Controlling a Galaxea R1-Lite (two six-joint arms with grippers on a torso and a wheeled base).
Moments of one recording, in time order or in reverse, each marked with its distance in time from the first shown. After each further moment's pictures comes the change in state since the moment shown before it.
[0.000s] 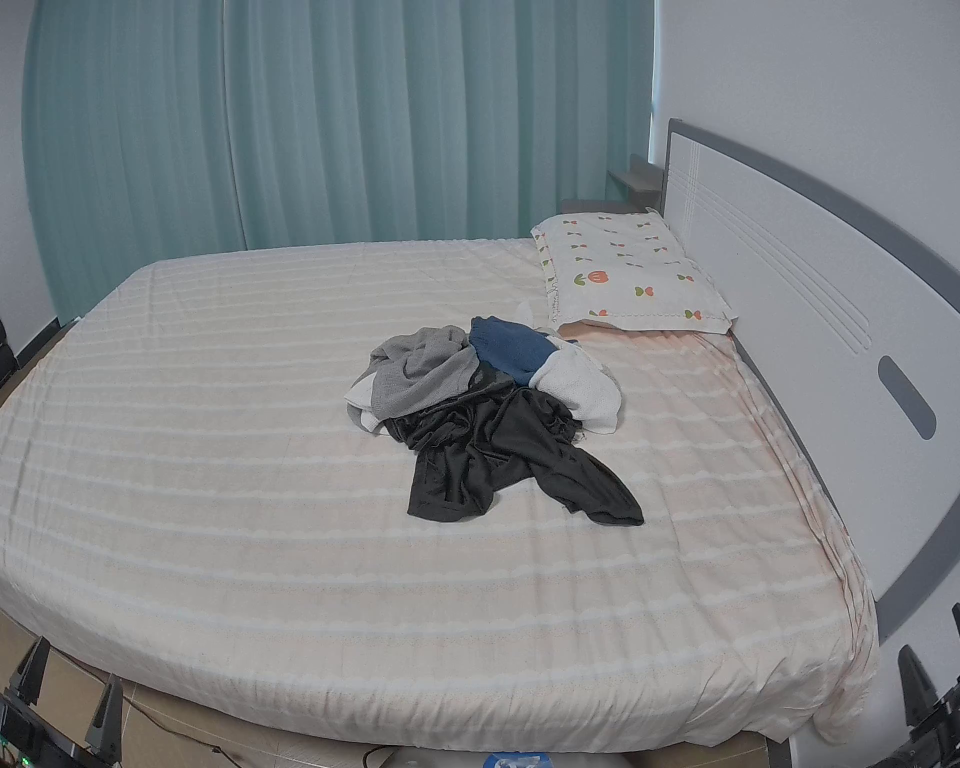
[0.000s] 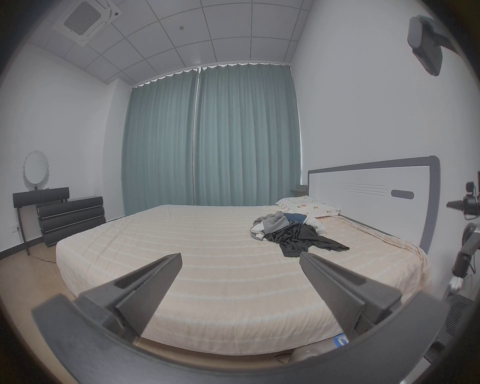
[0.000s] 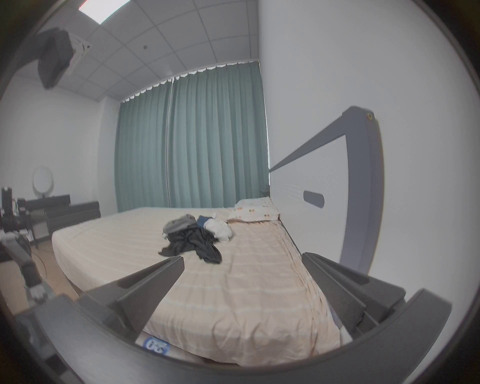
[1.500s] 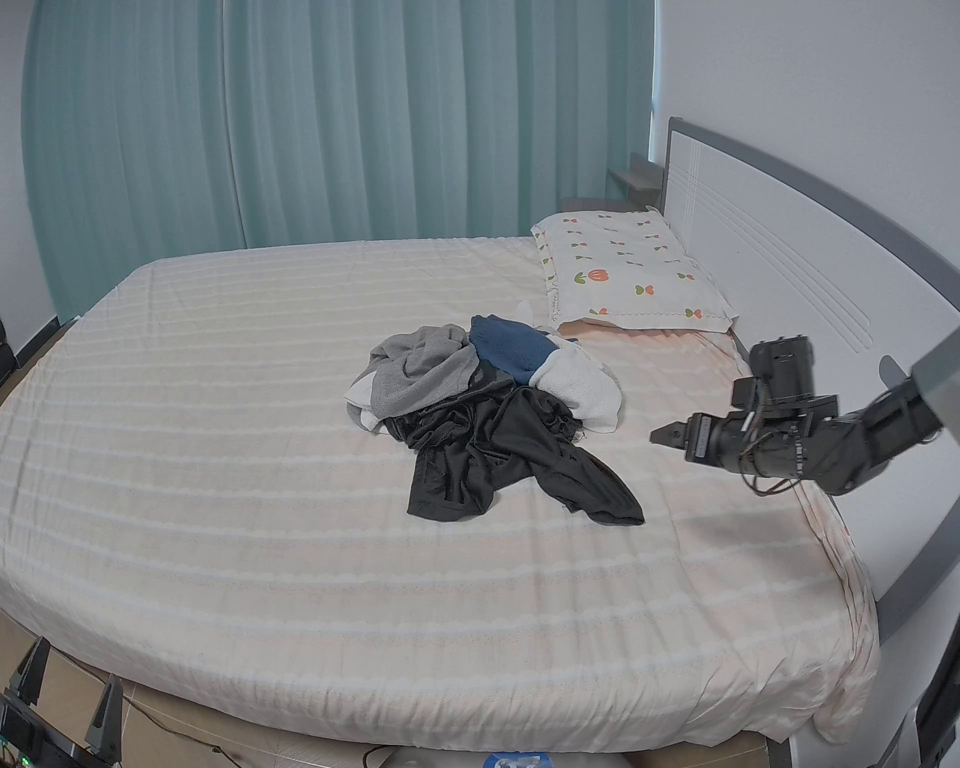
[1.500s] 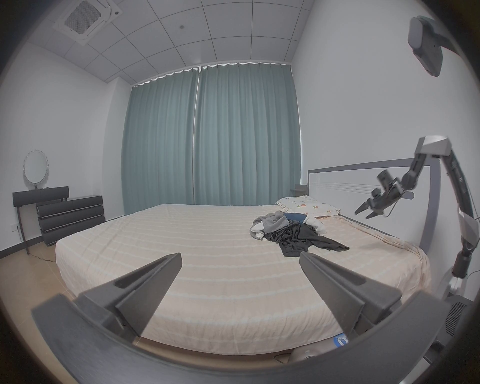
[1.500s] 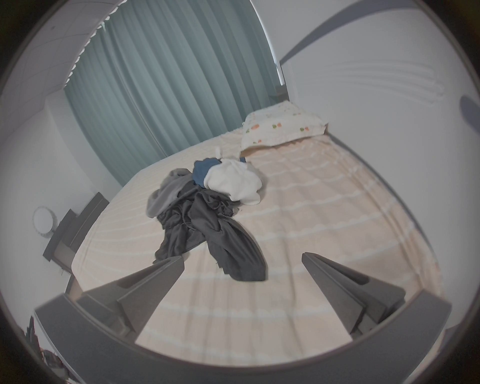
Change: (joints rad) left arm 0.000 0.000 0.000 0.000 0.000 -0.003; right arm 0.244 1.998 -0.982 -0.425 -0.035 0.333
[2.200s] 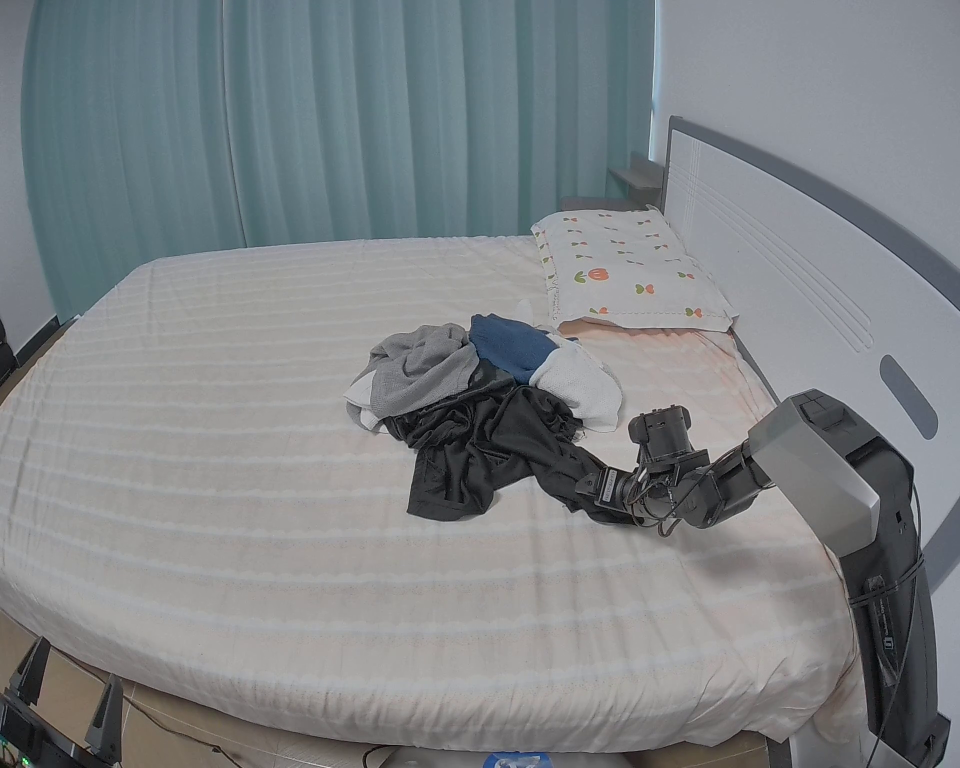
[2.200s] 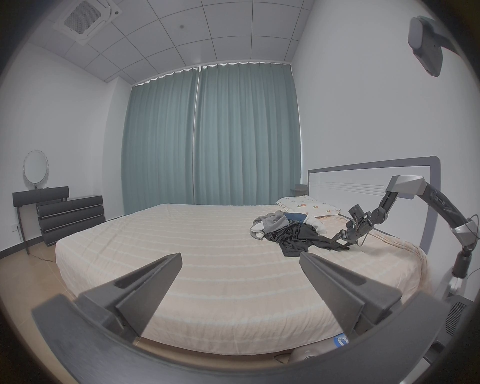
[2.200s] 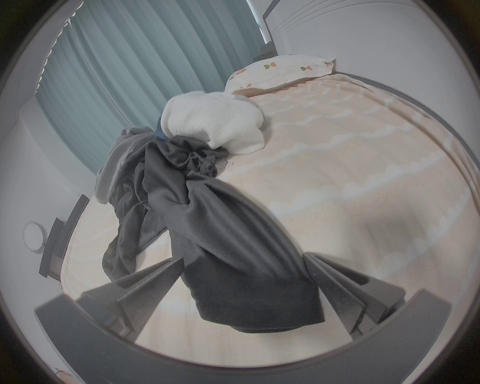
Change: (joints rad) left arm -0.001 0.000 0.000 0.000 0.000 0.000; right arm 0.080 0.558 -0.496 0.064 -0.063 0.149
